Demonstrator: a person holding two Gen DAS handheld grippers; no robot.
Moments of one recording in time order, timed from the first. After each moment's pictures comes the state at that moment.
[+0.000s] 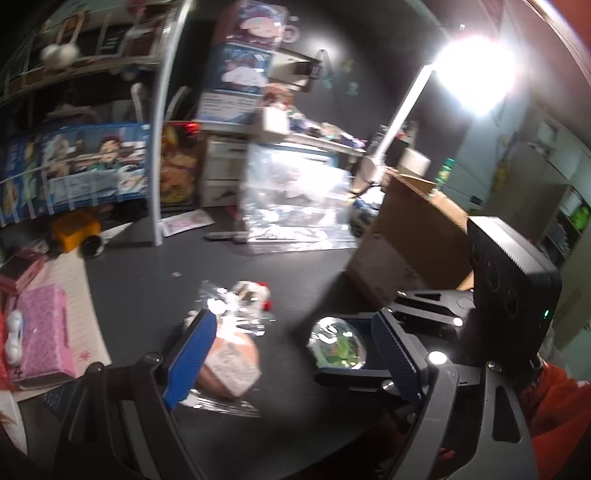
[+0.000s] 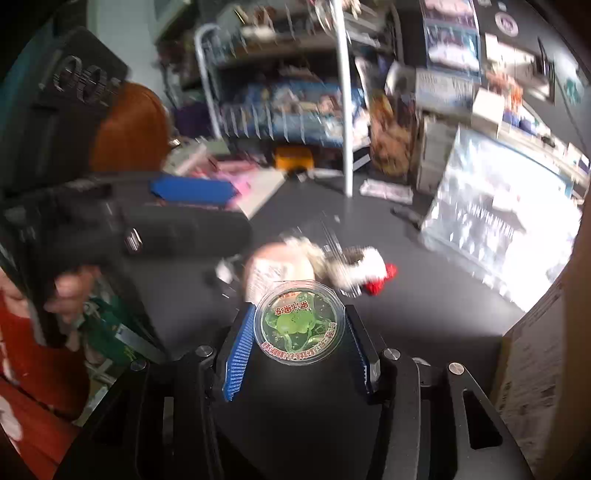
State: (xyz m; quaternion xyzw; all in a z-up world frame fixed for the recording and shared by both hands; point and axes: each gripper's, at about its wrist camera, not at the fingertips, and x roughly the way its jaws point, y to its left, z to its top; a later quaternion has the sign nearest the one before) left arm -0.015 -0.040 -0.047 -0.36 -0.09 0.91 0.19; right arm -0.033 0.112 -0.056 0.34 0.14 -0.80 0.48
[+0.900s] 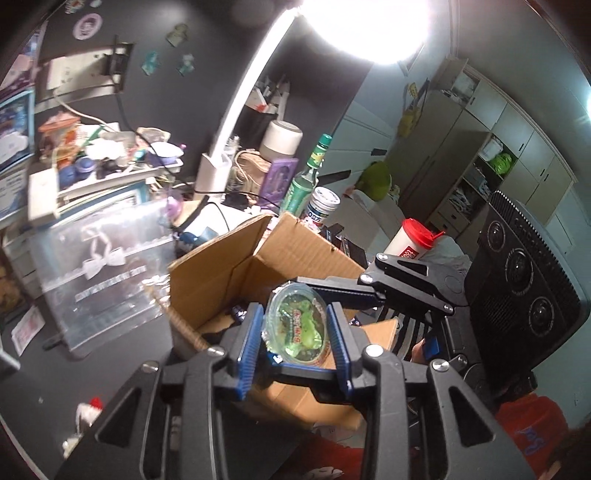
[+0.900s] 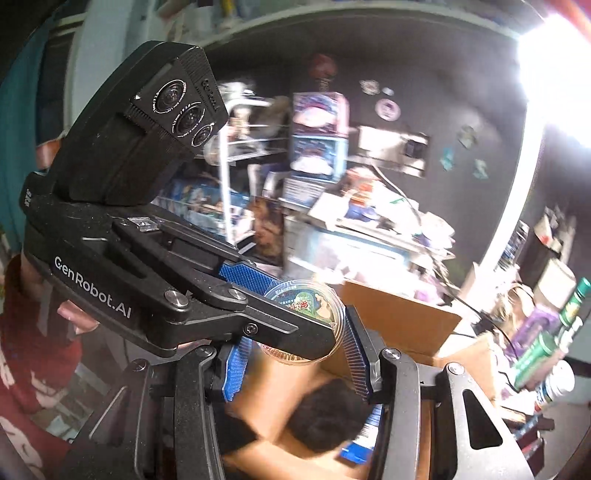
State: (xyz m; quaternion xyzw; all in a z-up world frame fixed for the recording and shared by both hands) left arm -0.131 0.151 0.044 -0.41 -0.05 0.82 0.39; right arm -0.087 0.275 0.054 0.26 0.13 -0.88 0.37
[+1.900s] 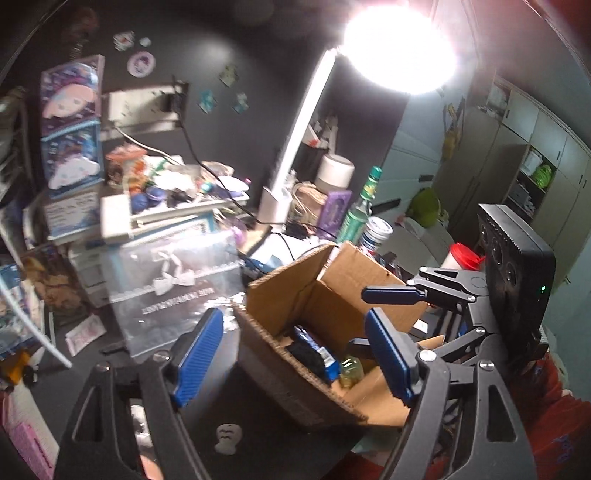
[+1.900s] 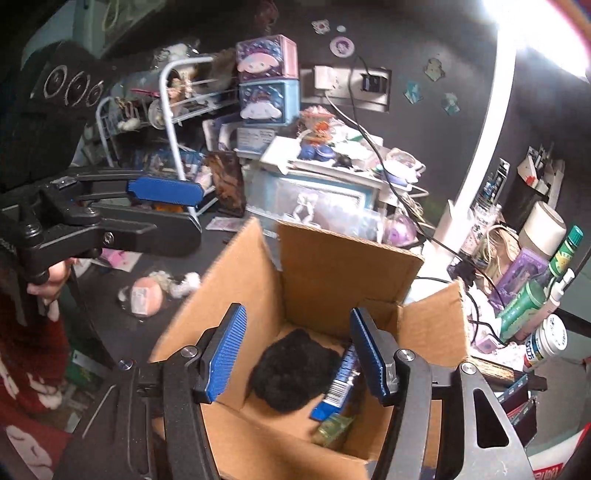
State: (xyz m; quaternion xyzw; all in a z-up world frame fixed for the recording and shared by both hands) left arm -0.103 0.105 0.063 -0.34 -0.03 0.90 0.27; right arm -0.110 0.286 0.048 0.35 0.13 -0.87 0.34
